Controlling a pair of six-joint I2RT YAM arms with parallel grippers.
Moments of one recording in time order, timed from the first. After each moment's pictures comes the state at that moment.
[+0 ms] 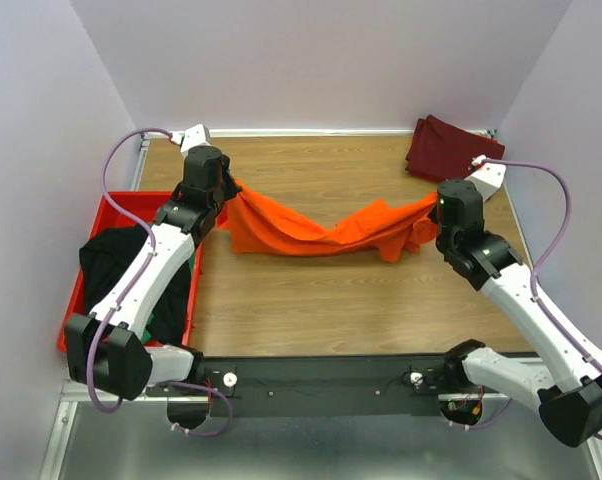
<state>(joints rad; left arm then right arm) -0.31 1.27 1.14 -0.29 -0.27 -0.55 0.46 1.01 0.97 -0.37 0.75 0.48</state>
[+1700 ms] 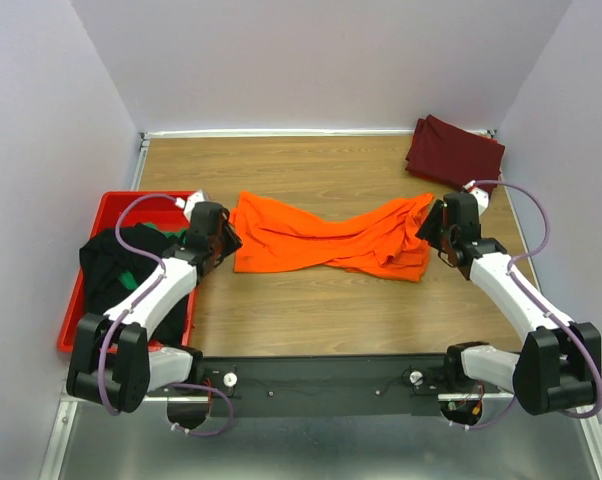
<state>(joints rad) -0.25 1.22 0.69 -0.18 -0.13 -0.74 0.15 1.18 0.75 -0.28 0.26 0.55</state>
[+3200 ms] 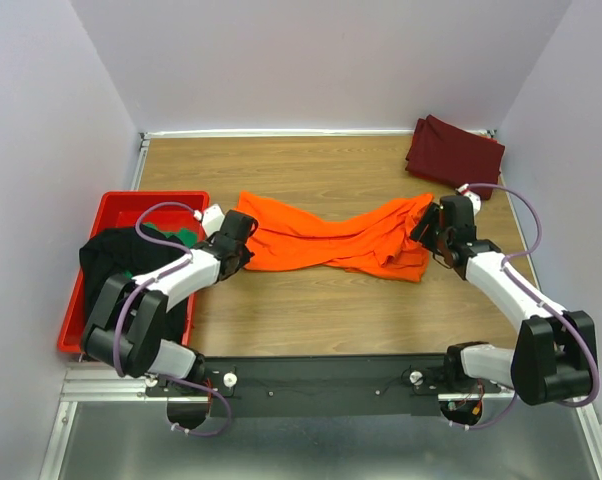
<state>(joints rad) -0.42 1.42 0.68 -0.23 -0.37 -0.91 0.15 1.23 0.70 -0.20 0.17 0.57</state>
